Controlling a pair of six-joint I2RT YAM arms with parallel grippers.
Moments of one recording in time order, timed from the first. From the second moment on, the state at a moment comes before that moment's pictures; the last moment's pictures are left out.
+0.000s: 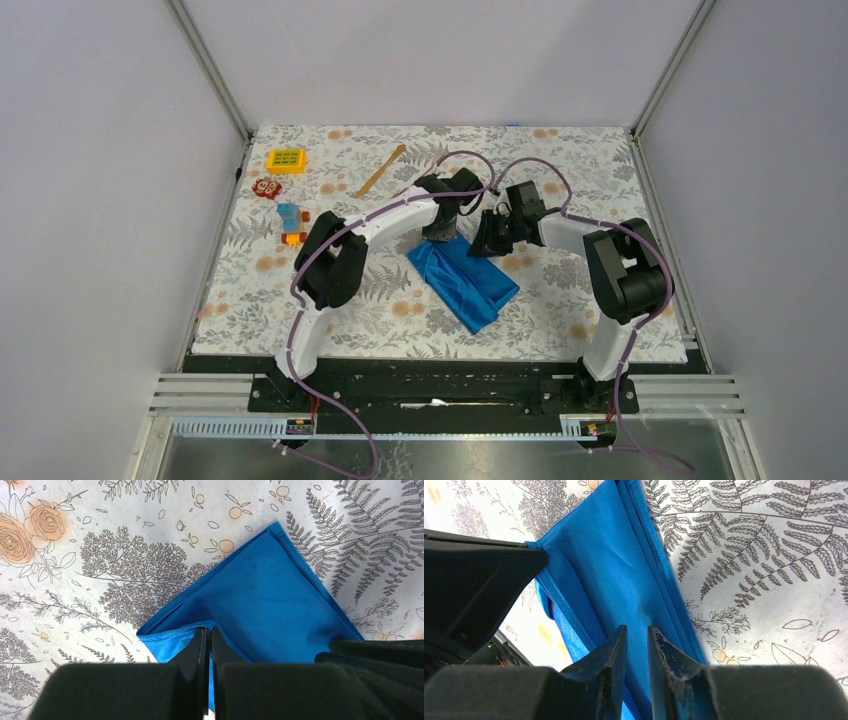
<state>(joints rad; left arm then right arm) -0.77 2.18 1.84 -0.92 -0.33 -0.65 0.35 1.82 1.01 -0.16 -0.51 0.45</state>
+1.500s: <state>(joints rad) -0.77 2.10 1.65 -0.95 -0.31 -0.66 0.35 1.85 1.01 -0.17 -0.47 0.45</state>
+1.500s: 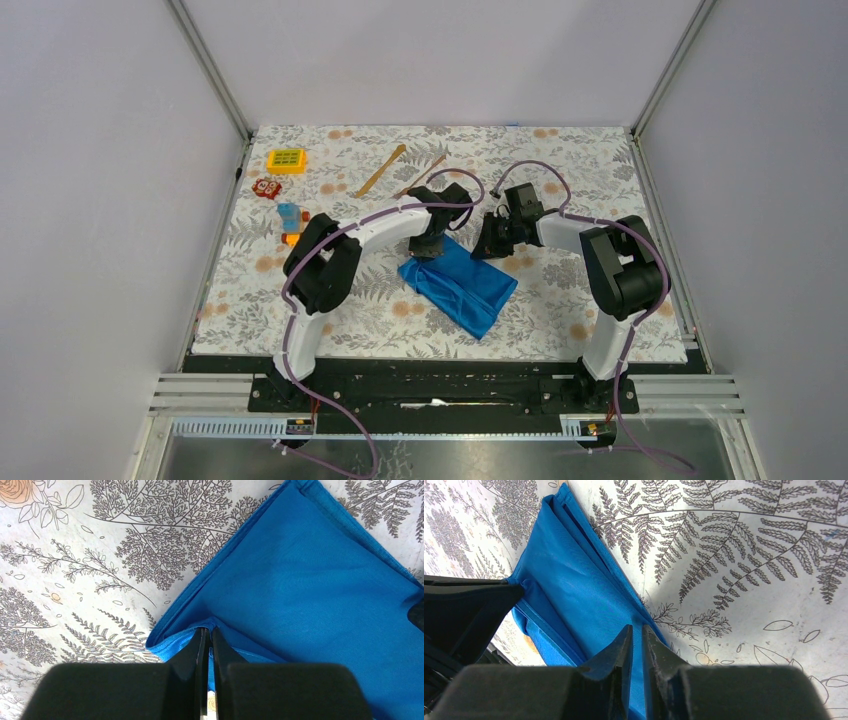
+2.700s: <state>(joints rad) -0.73 1.86 1.49 -0.77 -0.17 -0.64 0.36 1.86 1.03 -0.20 -0.45 0.44</state>
